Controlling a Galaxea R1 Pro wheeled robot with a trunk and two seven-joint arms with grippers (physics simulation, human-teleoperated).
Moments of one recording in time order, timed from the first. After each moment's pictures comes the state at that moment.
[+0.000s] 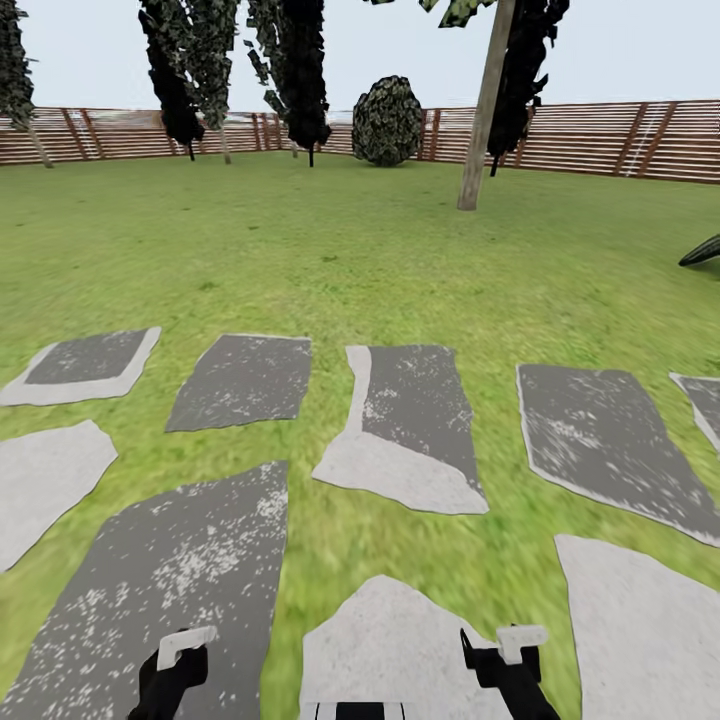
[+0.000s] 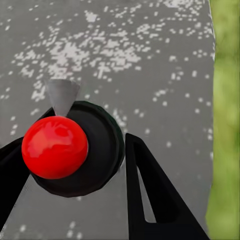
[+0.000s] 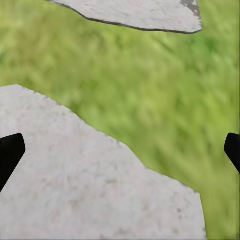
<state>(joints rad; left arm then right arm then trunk) -0.35 0.07 0.19 -0.36 0.00 -0.38 -0.01 -0.19 -0.02 0.00 -0.72 0.07 -0.23 0.00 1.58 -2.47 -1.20</state>
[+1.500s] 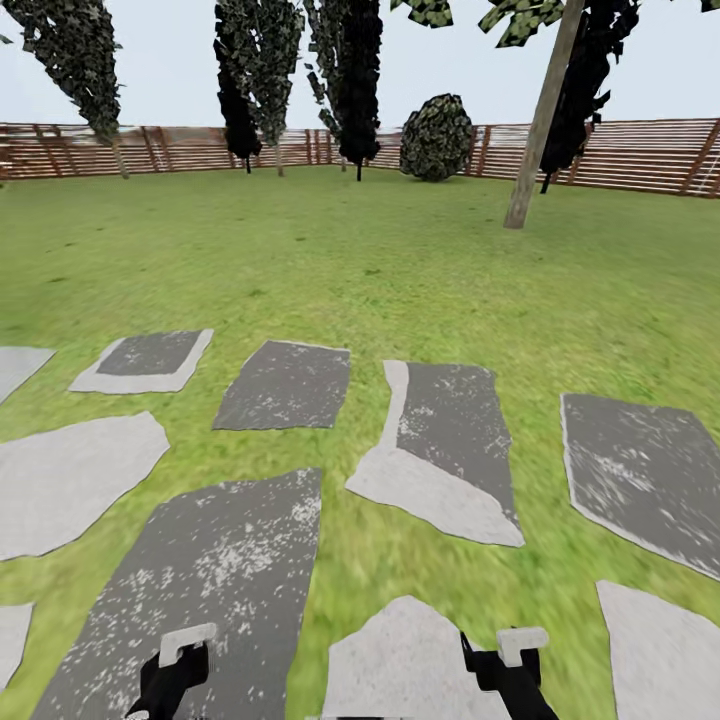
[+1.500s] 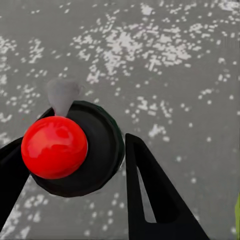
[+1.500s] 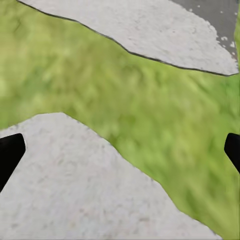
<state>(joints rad) -0.35 0.07 0.20 -0.40 0.00 -0.26 0.01 -0.19 -0.02 0.00 -0.71 0.07 -0.23 -0.01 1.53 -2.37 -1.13</state>
